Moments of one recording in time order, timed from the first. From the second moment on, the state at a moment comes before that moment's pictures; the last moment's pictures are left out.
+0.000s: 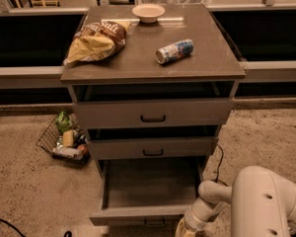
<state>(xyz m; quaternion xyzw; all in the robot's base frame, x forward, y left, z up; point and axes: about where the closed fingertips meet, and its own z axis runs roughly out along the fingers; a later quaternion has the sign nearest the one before) 0.377 -0.141 0.180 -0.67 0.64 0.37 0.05</state>
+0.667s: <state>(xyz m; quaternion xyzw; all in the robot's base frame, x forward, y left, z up) 0.414 -0.127 0.154 -0.73 0.61 0.30 0.12</state>
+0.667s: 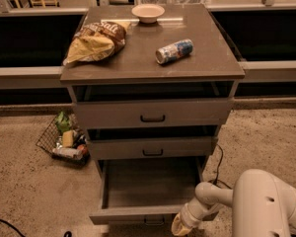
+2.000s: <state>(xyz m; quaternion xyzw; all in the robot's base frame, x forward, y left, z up) 0.441 -0.132 0.144 -0.73 0.61 0.29 0.15</state>
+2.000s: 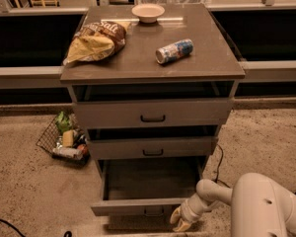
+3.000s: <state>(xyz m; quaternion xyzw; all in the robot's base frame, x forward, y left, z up) 0.479 -0.139 0.145 -0.73 0.59 0.28 0.20</state>
